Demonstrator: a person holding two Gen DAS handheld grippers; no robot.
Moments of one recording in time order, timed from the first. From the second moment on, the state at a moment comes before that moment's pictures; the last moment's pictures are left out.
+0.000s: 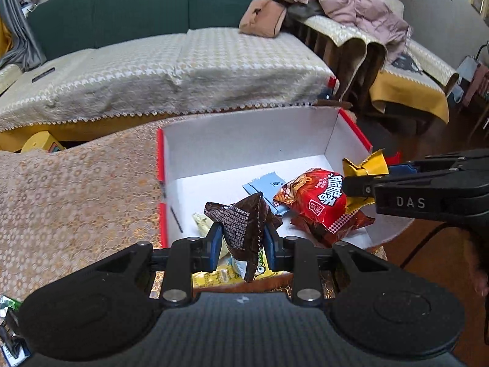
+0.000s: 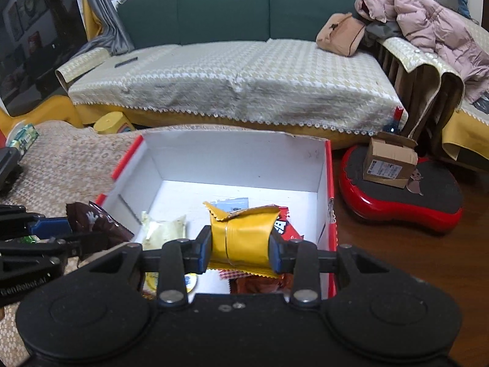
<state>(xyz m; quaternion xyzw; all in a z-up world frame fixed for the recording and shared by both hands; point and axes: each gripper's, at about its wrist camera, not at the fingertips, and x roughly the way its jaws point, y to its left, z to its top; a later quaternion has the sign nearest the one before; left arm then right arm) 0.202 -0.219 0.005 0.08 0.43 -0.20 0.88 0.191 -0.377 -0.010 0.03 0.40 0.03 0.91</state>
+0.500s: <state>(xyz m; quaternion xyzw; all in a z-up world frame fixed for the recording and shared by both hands) 0.232 -0.241 -0.040 0.11 0.48 -0.19 0.85 0.225 -0.384 -0.041 0.03 0.44 0.01 0.90</state>
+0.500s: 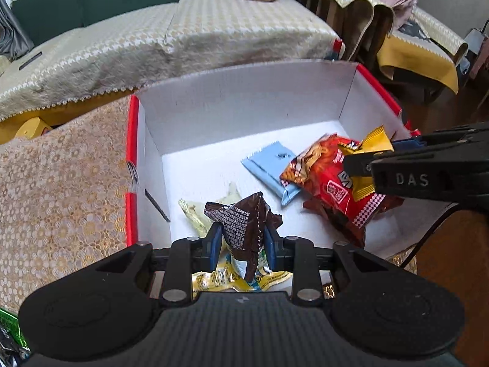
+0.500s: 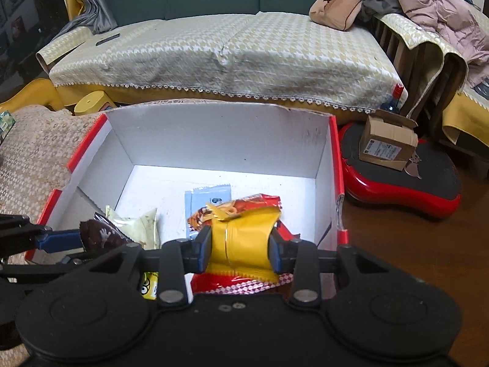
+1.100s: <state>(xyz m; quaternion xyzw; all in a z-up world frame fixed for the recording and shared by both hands) 0.206 -0.226 -0.012 0.08 0.45 -0.21 0.87 0.199 -0.382 -0.023 0.04 0.43 0.02 0.90</state>
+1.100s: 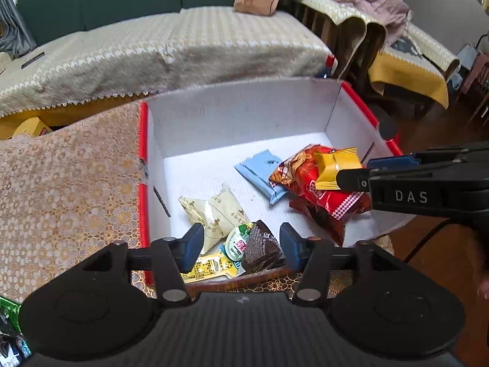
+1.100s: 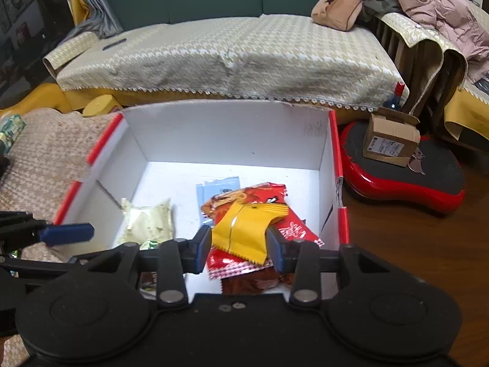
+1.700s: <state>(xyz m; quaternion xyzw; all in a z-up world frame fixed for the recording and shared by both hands) 0.148 -0.161 0.040 0.05 0.39 -0.18 0.90 0.142 -0.339 0.020 0.06 0.39 0.08 0.92</state>
